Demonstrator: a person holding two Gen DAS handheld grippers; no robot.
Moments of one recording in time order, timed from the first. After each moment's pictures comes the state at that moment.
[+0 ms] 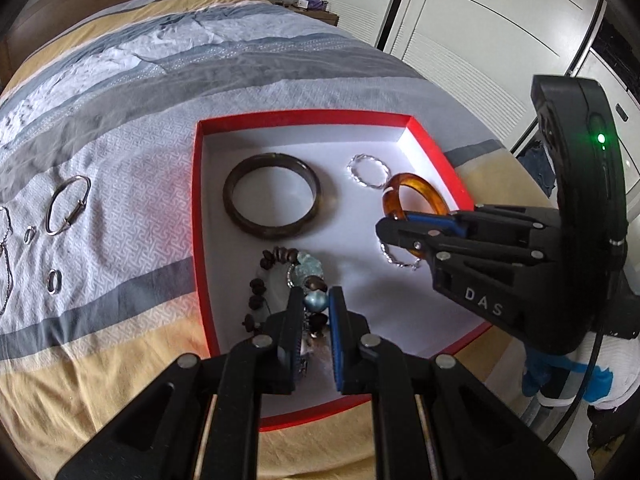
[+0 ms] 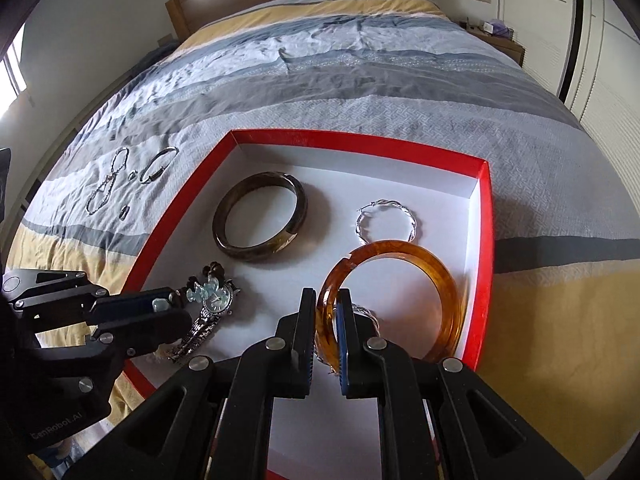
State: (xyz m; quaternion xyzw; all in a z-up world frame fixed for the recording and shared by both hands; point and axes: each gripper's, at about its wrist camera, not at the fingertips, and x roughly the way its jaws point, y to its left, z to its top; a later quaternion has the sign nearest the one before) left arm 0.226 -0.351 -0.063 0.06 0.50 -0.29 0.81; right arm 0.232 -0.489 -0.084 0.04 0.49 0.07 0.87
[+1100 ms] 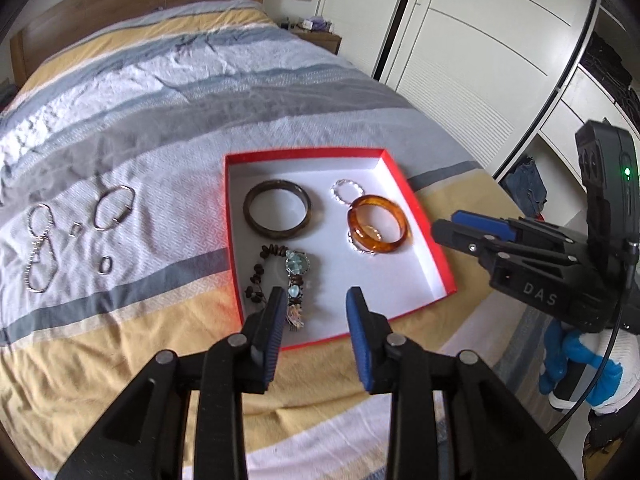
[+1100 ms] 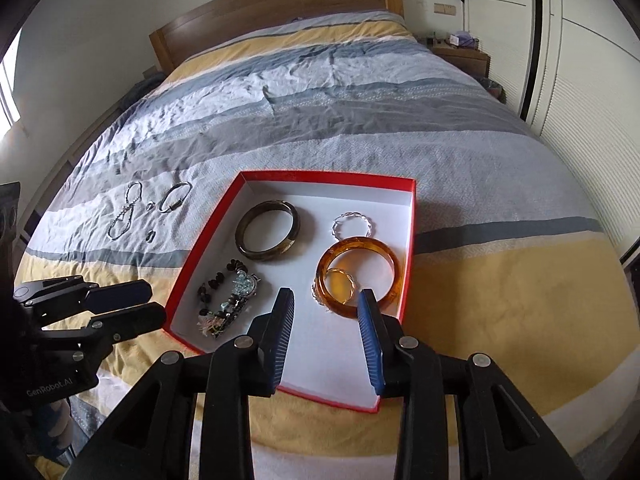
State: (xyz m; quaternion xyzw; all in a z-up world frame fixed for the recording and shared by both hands) left arm 0.175 -0.318 0.017 0.04 0.47 -0.28 0.83; right arm 0.163 -0.507 -0.009 0.07 0.45 0.03 0.89
